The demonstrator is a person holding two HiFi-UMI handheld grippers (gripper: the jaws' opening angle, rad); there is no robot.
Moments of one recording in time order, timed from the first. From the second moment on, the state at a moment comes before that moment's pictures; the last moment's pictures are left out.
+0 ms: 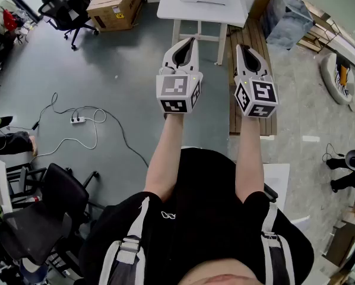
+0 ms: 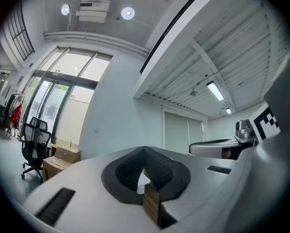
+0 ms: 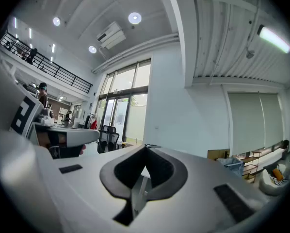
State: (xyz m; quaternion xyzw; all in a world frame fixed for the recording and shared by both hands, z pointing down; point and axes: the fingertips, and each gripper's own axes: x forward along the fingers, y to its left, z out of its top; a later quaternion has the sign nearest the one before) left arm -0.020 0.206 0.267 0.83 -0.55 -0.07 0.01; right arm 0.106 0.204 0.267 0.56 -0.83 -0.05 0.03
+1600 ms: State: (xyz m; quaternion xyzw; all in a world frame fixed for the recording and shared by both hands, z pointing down) left arm -0.124 0.148 0.273 0.81 -0.57 -0.11 0.04; right arm 0.131 0.150 0.254 0.62 -0.78 -0.04 -0.03
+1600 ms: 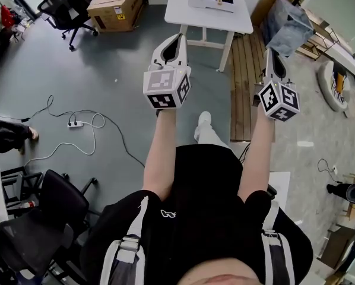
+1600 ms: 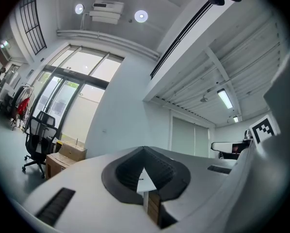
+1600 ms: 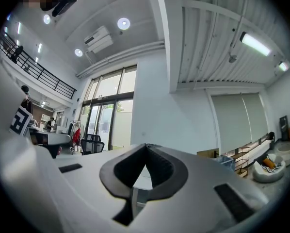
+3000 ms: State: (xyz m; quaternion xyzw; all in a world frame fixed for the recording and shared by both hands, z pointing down) left arm -0.039 -0.193 0.348 0.83 -0.55 -0.02 0.09; right arm 0.153 -0.236 0.340 0.54 -0.84 0.08 -0.05
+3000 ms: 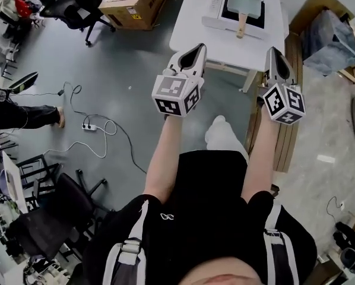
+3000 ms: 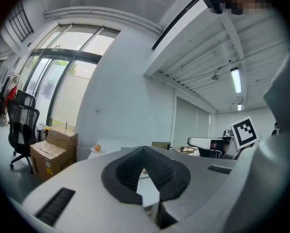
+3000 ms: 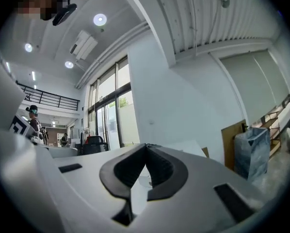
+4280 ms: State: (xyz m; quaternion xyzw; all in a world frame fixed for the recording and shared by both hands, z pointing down) left arm 0.009 -0.393 0.435 0.86 -0.41 -0.05 0.29; right arm 0.126 -0.378 0.422 0.40 -0.90 0.18 0.06
